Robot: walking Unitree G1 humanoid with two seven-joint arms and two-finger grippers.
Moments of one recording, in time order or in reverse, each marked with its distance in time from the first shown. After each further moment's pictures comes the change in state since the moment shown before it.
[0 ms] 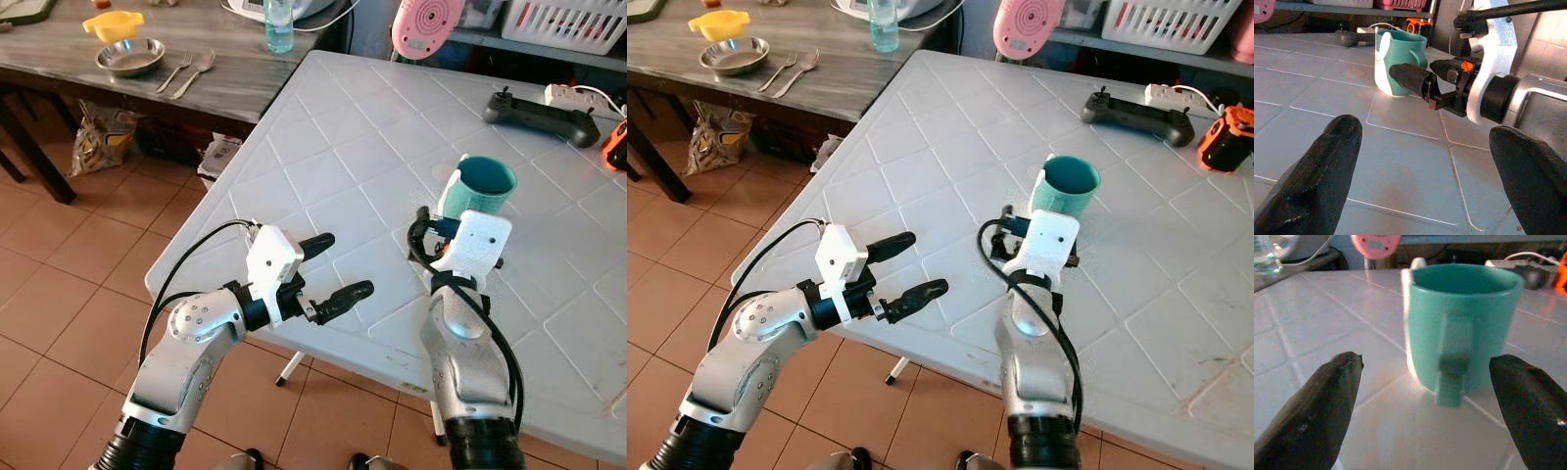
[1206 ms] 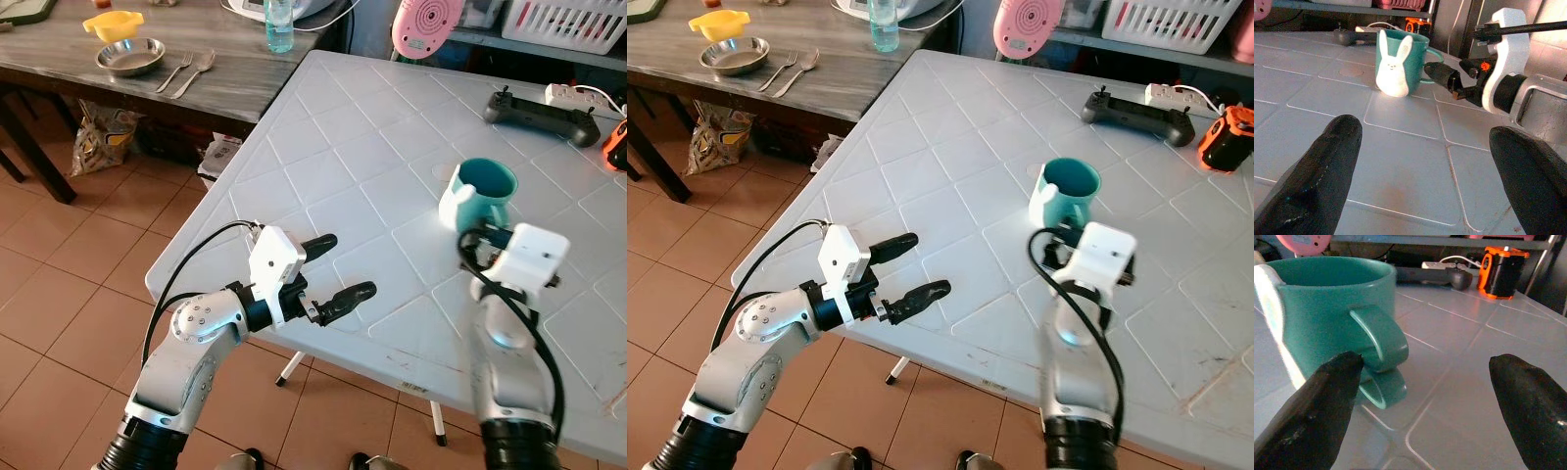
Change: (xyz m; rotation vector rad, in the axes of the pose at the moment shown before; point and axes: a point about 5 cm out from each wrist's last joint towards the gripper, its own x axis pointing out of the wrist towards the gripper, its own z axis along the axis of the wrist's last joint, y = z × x) left arm 0.002 -0.001 -0.001 -0.010 0.000 -0.007; right arm 0.004 -0.060 -0.006 -0.066 -0.022 -0.190
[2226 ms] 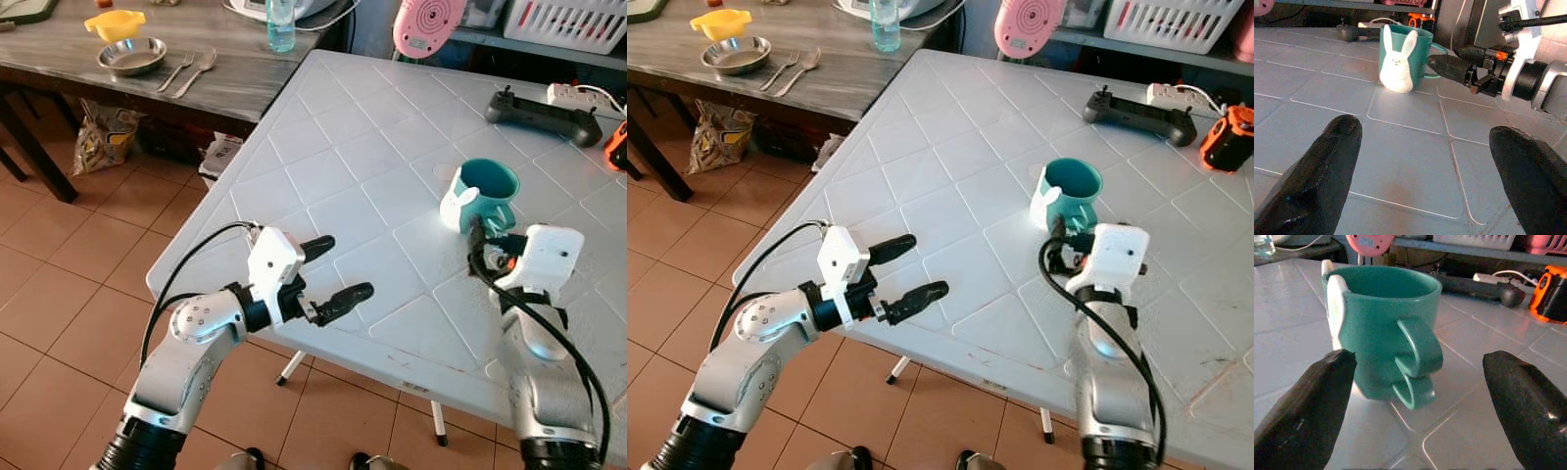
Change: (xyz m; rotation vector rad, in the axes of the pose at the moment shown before) left arm -0.001 0.001 -0.002 0.002 0.014 0.009; right arm -0.002 -0.016 0.009 -0.050 -0.017 0.299
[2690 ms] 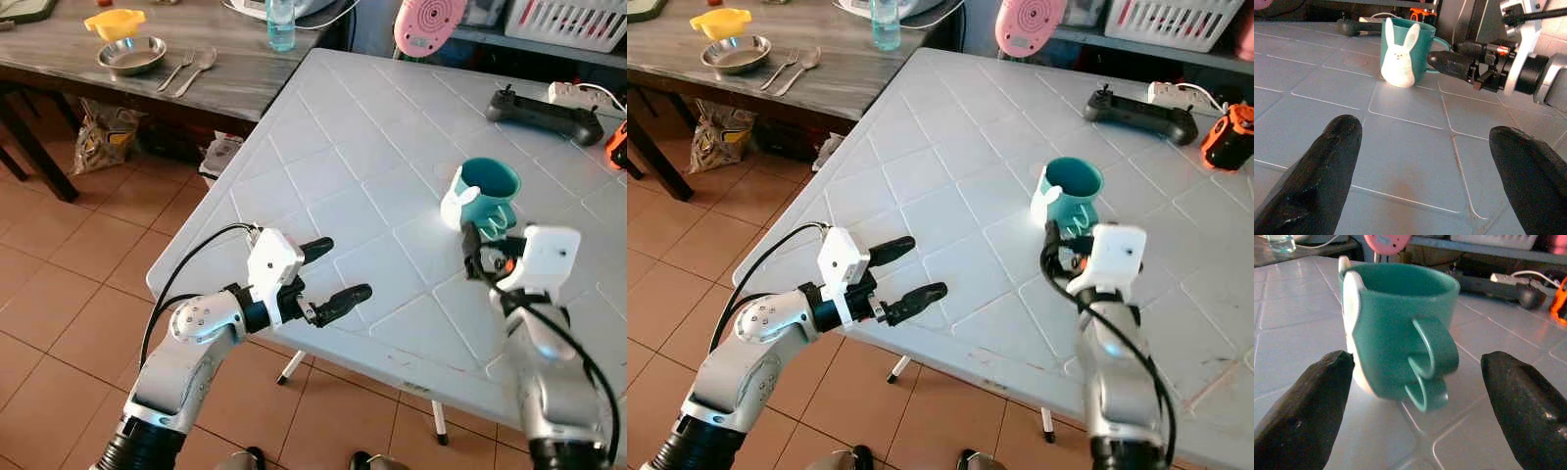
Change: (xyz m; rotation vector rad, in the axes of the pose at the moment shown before) left arm -0.001 0.001 -0.003 -0.003 0.012 0.004; right arm 0.006 -0.003 0.003 -0.017 0.000 0.084
